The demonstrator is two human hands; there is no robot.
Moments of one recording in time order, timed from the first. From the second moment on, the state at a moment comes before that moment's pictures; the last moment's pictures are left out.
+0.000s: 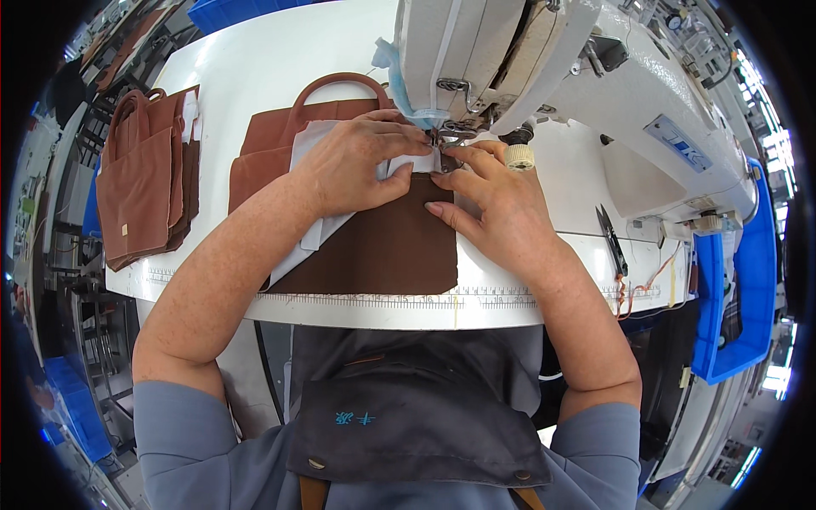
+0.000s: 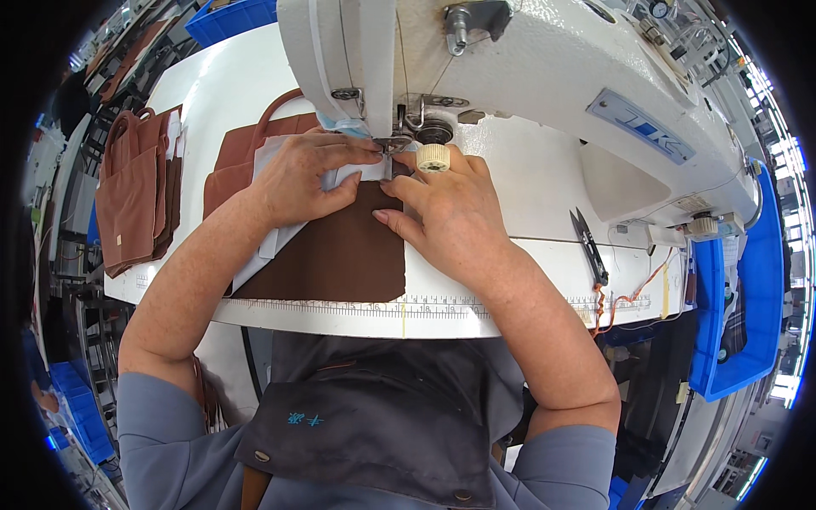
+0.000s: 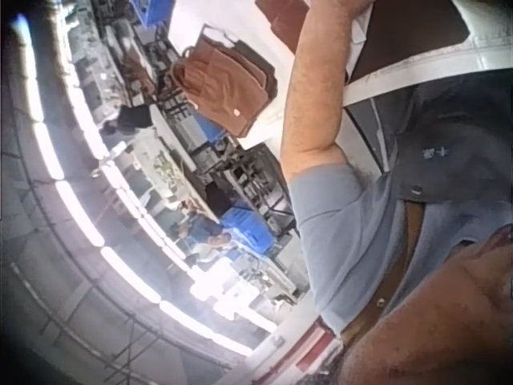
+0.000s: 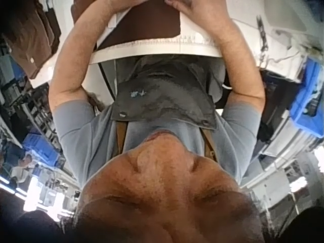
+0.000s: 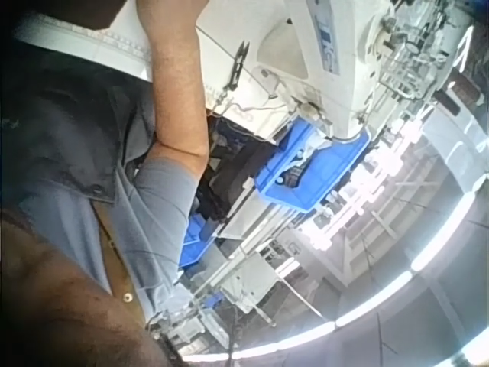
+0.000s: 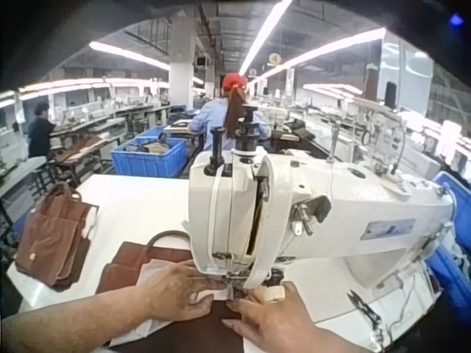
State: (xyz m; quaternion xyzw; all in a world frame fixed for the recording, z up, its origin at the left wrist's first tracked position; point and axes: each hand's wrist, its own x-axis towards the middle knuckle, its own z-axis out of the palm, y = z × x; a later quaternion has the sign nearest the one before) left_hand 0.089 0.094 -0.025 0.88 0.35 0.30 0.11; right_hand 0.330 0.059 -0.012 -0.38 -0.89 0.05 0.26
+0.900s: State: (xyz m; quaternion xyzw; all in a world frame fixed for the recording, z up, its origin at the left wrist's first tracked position) left_hand 0.090 0.103 -0.028 0.88 0.34 0.33 0.08; right_hand 0.328 0.060 -0.011 -0.38 -0.89 0.03 0.25
